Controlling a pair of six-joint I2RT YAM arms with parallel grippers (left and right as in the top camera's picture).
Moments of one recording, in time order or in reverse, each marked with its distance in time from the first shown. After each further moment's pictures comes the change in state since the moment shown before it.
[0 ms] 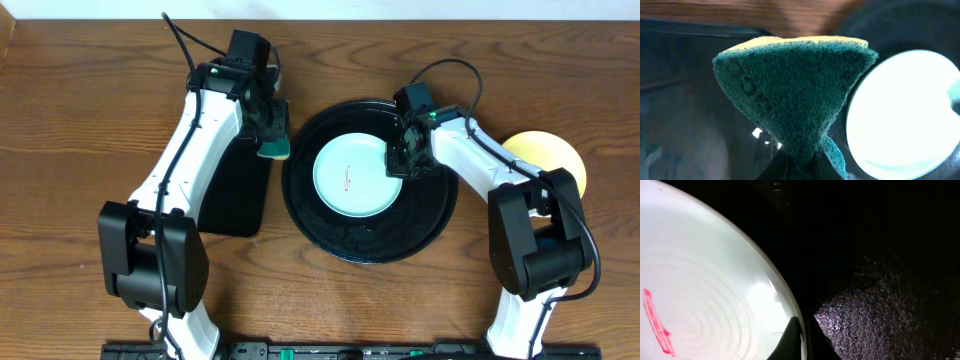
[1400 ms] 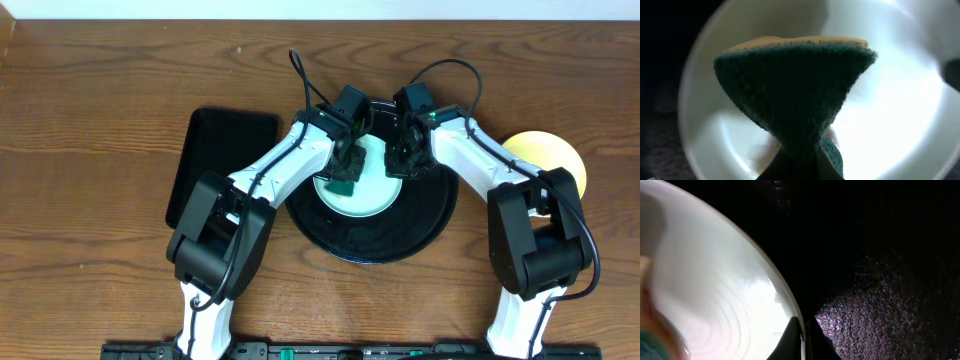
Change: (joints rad) left arm -0.342 0.180 -0.108 0.228 -0.017 -0.117; right arm 0.000 0.003 0.000 -0.002 -0.004 -0.003
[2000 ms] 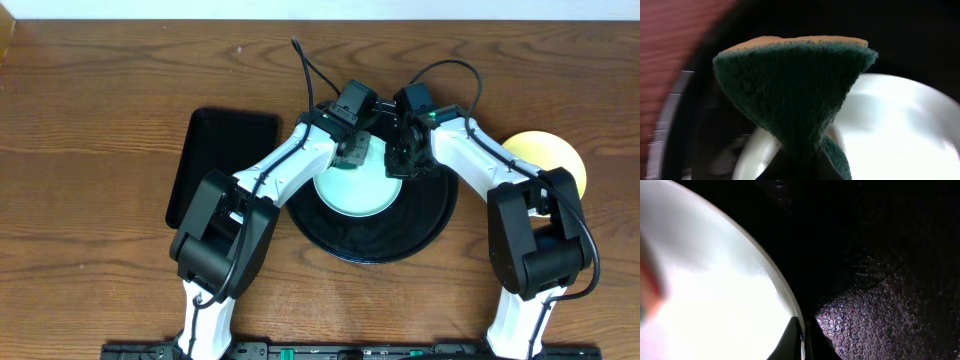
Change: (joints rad) left arm -0.008 0.013 -0.002 0.210 -0.231 0.009; right arm 0.000 0.001 0.000 -0.005 -0.002 0.000
